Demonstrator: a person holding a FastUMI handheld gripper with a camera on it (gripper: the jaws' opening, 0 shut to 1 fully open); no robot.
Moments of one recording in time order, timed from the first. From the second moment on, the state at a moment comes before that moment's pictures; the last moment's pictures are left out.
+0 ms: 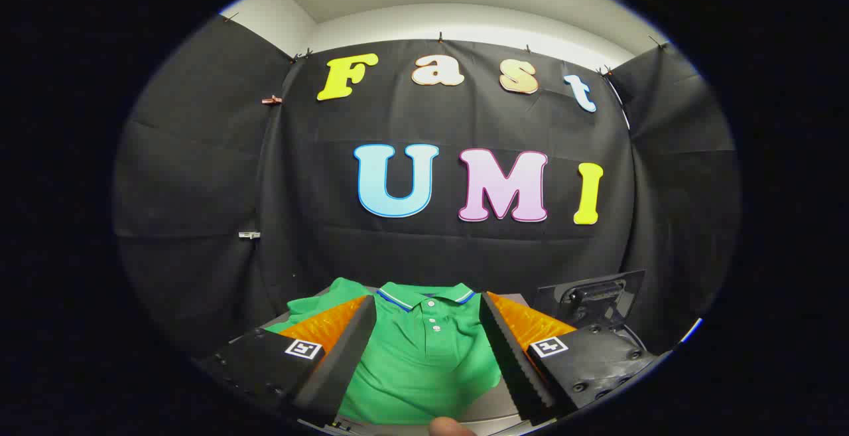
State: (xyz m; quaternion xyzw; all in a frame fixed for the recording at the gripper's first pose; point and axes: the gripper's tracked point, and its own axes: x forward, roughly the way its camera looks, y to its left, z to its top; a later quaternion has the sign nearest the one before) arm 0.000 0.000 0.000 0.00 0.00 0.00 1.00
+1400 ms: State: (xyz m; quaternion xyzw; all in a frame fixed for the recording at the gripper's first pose) arm 0.038 -0.001 -0.017 -0.01 0.07 0.03 1.00
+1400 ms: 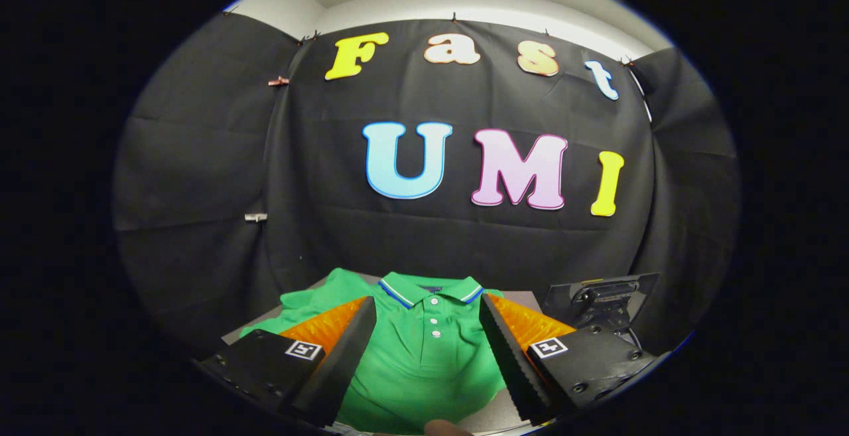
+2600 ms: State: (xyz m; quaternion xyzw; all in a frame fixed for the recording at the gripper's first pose) arm 0.090 0.008 -0.111 -0.06 0.35 0.04 0.93
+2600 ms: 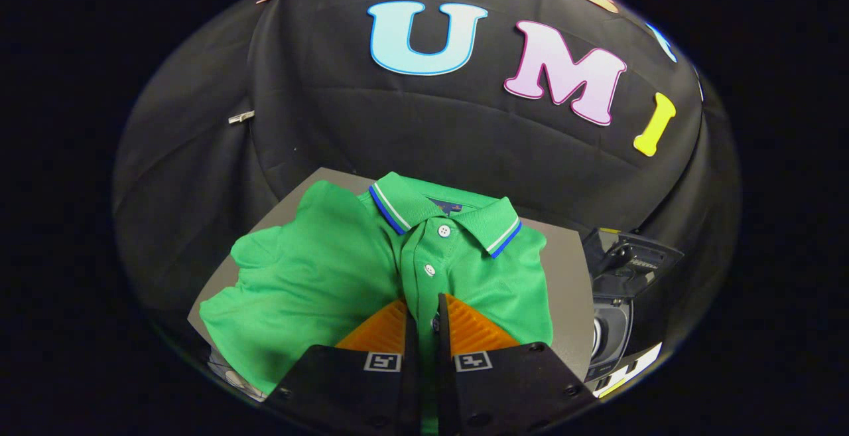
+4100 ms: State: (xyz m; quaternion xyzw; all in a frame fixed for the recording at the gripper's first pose) arm 0.065 -0.215 -0.051 0.11 0.32 0.15 0.93
